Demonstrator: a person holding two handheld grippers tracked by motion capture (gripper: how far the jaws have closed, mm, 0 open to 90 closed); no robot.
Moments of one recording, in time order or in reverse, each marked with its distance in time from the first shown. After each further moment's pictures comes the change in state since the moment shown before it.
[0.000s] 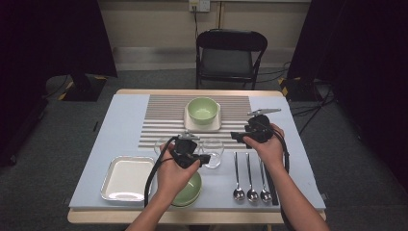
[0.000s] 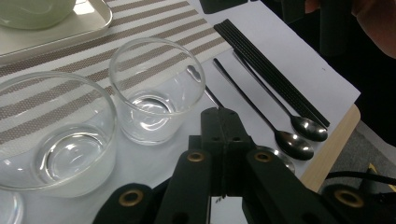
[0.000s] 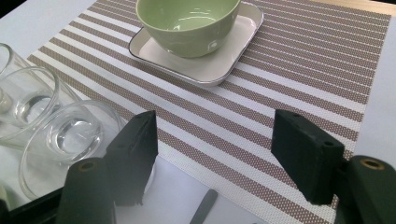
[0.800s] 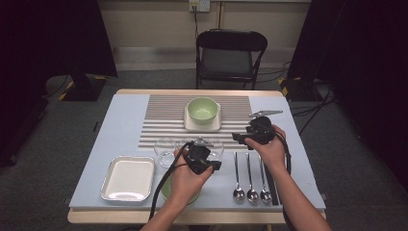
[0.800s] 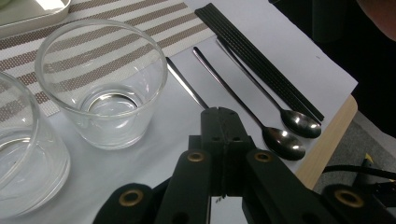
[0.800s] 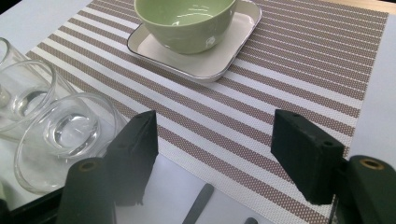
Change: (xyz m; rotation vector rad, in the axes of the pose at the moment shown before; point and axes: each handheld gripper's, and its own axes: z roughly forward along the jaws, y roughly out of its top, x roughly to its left) left arm -0.021 -0.005 0.028 0.042 -0.013 0.017; right arm -0.003 -0.006 -0.002 -0.004 -0.001 -0.009
